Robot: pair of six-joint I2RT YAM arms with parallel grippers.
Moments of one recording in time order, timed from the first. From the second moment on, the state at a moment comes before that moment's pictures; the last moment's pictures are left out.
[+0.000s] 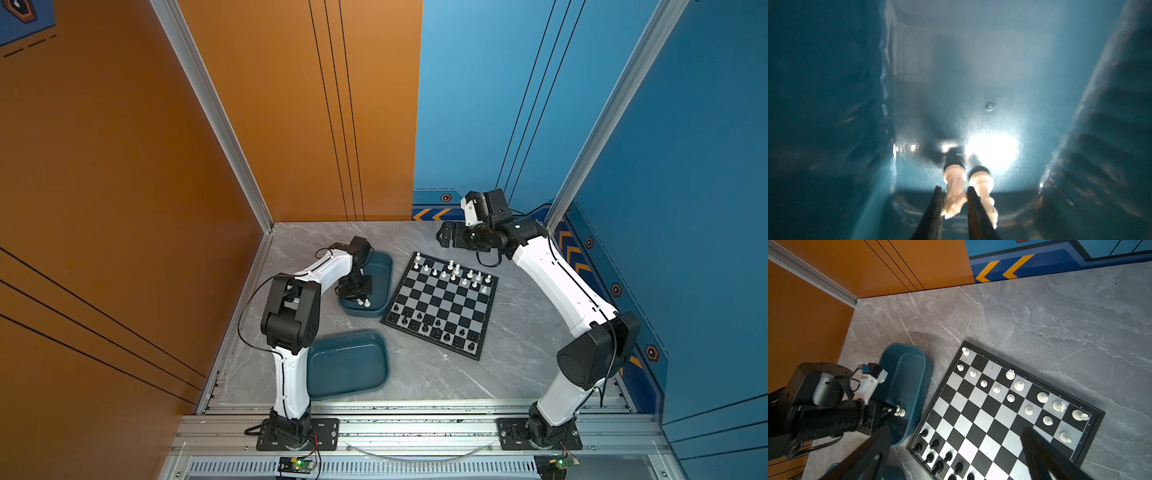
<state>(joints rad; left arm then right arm) -0.31 2.03 1.54 -0.97 0.04 -0.38 0.39 1.72 1.80 -0.85 -0.10 0.39</state>
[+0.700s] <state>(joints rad) -0.29 2.03 1.73 -1.05 0.04 -0.36 0.39 1.72 1.78 -0.85 -0.09 0.39</state>
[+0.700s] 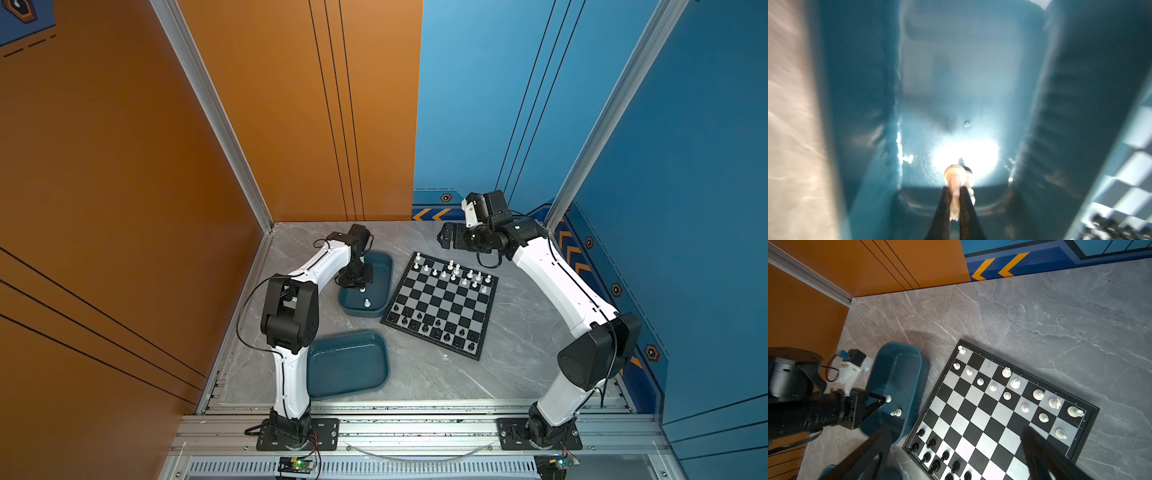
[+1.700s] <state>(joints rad) -0.61 2.60 2.71 -1.19 0.06 -0.40 0.27 1.37 1.56 -0.90 -0.05 0.39</state>
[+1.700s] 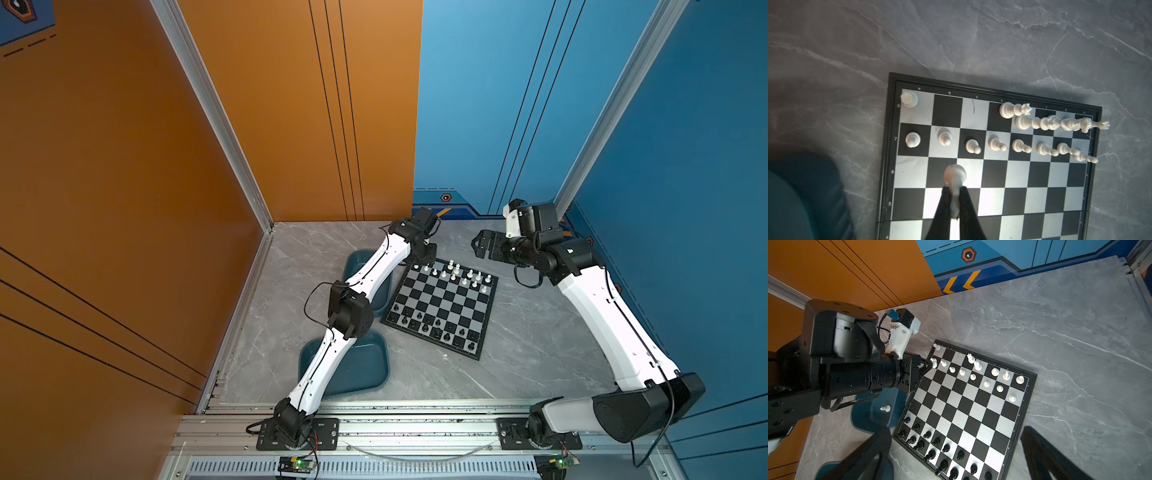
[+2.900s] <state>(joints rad) -0.57 2.71 2.71 -0.95 0.05 -0.47 0.16 1.30 1.47 -0.91 -0.06 0.39</state>
